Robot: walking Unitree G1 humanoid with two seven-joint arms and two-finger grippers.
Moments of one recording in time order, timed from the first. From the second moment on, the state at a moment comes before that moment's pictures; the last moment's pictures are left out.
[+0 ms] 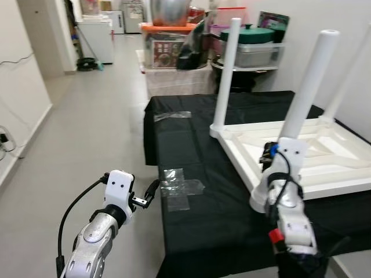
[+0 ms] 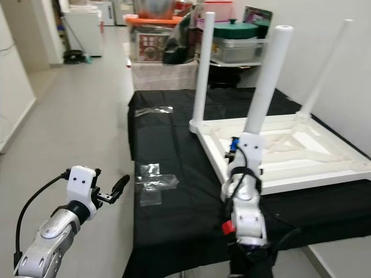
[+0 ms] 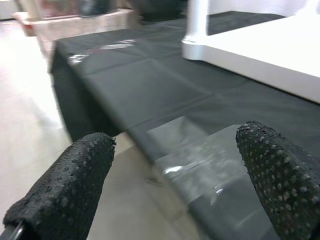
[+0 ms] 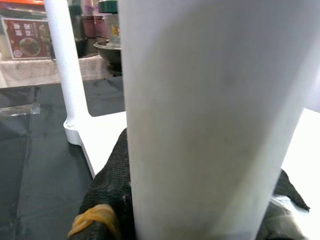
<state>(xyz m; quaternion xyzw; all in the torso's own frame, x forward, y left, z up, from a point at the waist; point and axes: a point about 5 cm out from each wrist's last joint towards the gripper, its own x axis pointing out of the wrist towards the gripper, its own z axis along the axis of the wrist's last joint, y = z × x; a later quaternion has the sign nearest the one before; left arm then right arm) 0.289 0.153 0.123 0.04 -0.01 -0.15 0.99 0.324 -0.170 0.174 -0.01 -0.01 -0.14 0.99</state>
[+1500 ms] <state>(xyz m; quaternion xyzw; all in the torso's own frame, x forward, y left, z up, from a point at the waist) 0.290 0.149 0.122 0.04 0.00 -0.16 0.99 0.315 -0.158 0.176 -0.04 -0.07 -0.07 0.99</state>
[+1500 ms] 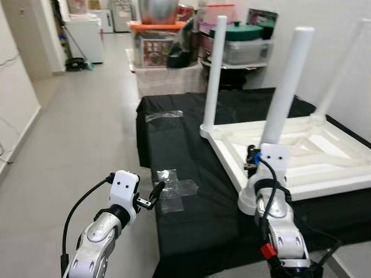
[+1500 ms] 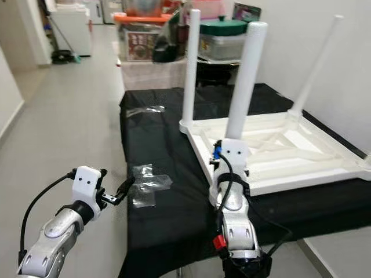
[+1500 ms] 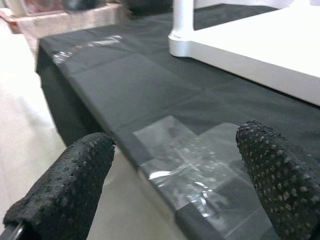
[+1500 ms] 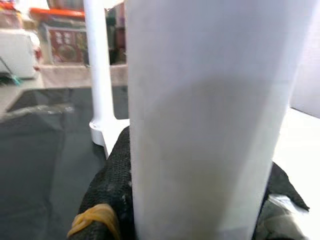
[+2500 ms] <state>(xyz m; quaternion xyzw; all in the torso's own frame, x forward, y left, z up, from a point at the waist) 0.289 0.150 0.119 0.04 0.00 -0.15 0.99 0.333 -0.211 0.180 -0.01 -0.04 -0.23 0.97</state>
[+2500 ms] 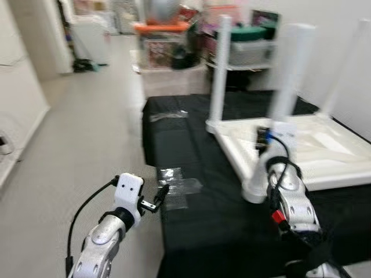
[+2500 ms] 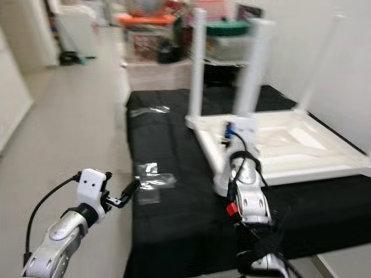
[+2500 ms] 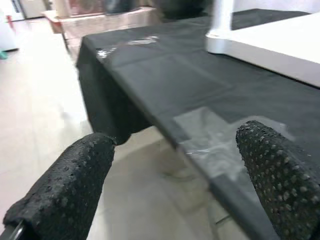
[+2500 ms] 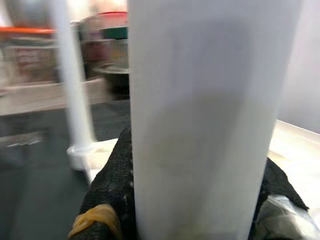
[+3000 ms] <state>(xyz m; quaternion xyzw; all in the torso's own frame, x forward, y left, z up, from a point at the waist) 0.291 0.141 0.120 0.03 0.00 -0.17 0.99 0.326 -0.150 0.166 -0.02 -0.05 0.10 0.99</state>
